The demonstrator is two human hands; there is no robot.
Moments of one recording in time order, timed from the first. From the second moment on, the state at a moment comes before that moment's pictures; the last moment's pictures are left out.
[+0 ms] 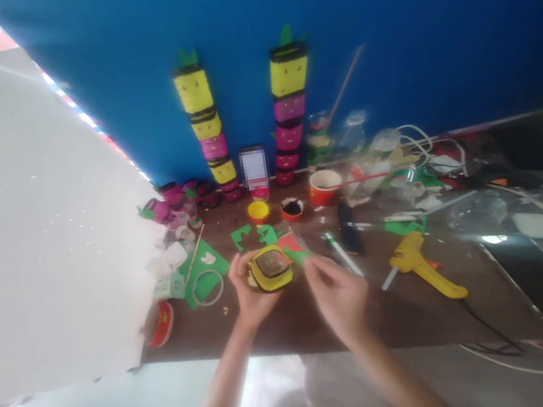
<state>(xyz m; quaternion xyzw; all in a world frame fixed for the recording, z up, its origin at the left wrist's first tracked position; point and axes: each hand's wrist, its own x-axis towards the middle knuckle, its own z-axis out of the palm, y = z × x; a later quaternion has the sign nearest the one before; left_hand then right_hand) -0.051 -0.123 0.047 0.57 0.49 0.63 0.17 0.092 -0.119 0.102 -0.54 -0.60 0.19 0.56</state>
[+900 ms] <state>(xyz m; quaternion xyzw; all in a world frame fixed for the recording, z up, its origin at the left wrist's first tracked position) -0.044 -0.129 0.043 0.55 0.51 0.63 0.18 0.091 -0.130 0.101 -0.50 -0.58 0.31 0.56</state>
